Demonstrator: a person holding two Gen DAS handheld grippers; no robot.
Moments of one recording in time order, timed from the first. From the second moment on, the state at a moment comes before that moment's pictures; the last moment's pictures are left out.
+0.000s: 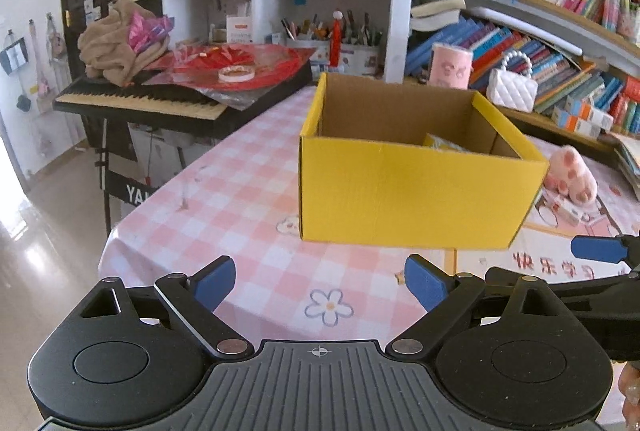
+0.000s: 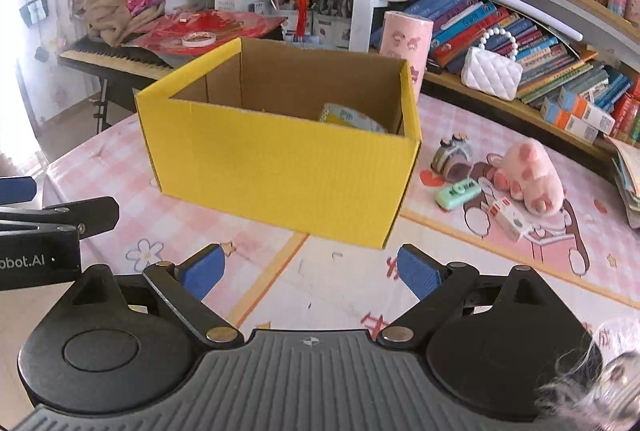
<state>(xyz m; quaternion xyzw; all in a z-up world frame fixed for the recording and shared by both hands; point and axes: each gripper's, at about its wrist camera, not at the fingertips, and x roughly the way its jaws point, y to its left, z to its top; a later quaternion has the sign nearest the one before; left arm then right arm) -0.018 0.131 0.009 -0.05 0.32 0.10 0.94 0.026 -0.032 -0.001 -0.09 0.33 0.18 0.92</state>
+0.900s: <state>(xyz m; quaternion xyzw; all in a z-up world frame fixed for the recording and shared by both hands) -0.035 0.108 0.003 -0.02 0.34 0.04 0.94 -0.015 -0.072 -0.005 -0.05 0.35 0.10 0.93</state>
